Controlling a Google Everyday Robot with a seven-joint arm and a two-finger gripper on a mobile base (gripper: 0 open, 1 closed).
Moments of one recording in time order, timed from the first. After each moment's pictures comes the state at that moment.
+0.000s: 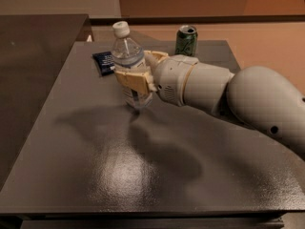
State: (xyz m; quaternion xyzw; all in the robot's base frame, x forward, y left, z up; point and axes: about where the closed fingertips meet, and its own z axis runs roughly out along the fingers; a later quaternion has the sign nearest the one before) arm 0.516 0.035 0.962 -0.66 -0.35 -0.60 0.28
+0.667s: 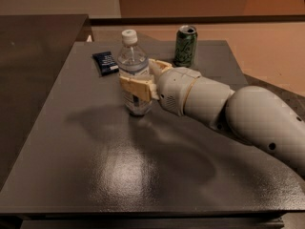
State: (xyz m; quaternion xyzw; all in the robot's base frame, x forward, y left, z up) arm 0.517 0.027 0.945 -0.66 -0.31 -0.61 0.30
